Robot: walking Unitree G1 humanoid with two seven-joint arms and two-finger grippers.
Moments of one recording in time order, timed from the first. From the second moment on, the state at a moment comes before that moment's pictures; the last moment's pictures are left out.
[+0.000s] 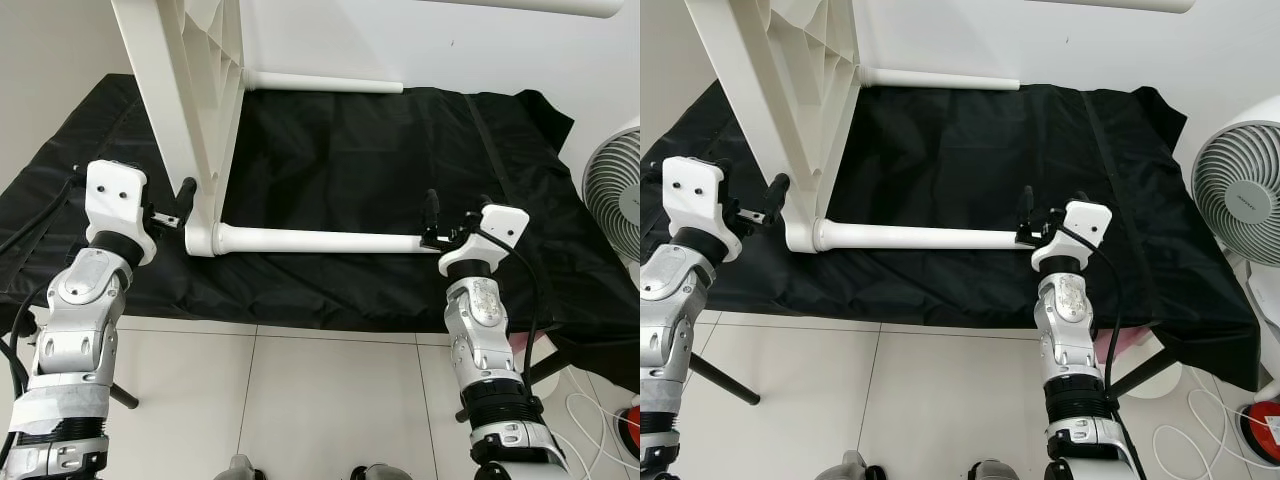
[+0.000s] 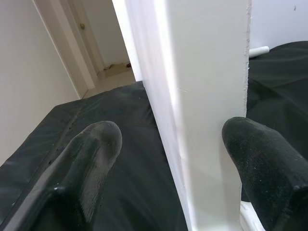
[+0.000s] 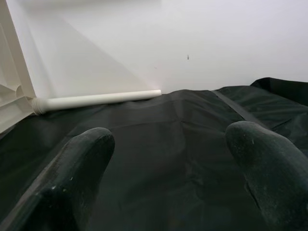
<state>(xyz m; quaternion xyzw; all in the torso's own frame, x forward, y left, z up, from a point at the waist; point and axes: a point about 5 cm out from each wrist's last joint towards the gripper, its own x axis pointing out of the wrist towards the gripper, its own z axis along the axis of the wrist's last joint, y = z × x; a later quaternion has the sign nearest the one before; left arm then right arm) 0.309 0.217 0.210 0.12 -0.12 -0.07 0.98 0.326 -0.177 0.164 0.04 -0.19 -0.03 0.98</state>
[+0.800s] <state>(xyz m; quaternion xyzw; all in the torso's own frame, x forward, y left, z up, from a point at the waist) 0.295 0.221 0.202 0.11 -0.12 -0.07 0.98 0.327 -0.154 0.158 0.02 -0.16 0.05 0.99</state>
